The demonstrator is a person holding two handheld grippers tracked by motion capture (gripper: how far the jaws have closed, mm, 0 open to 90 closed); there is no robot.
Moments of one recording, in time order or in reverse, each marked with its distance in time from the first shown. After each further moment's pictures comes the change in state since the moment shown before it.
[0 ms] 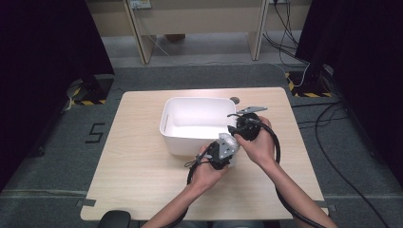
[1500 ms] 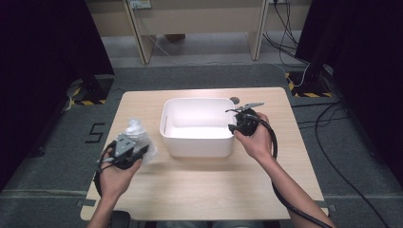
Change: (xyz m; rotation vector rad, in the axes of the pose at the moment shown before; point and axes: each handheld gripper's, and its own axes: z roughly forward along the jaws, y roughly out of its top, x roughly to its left) left arm 0.125 -0.098 -0.204 -0.031 0.332 -0.317; right arm -0.007 0.010 0.014 0.075 -0.007 0.004
